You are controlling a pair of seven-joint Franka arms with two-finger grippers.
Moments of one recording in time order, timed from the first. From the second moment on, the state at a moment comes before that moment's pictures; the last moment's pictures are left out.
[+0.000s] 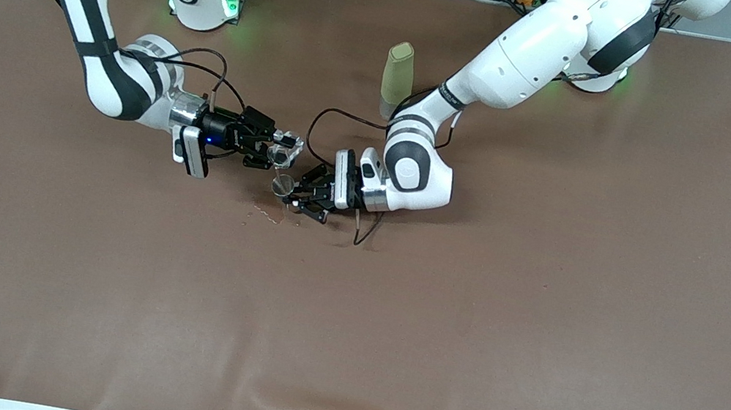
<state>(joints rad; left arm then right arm) -0.67 1.03 -0.23 -1.37 -2.09 2.48 2.57 0.10 0.27 0.16 -2.40 1.96 1.81 -1.49</state>
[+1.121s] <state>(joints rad) -0.67 1.03 -0.23 -1.37 -2.09 2.48 2.57 0.10 0.29 0.15 -2.40 1.96 1.76 -1.40</state>
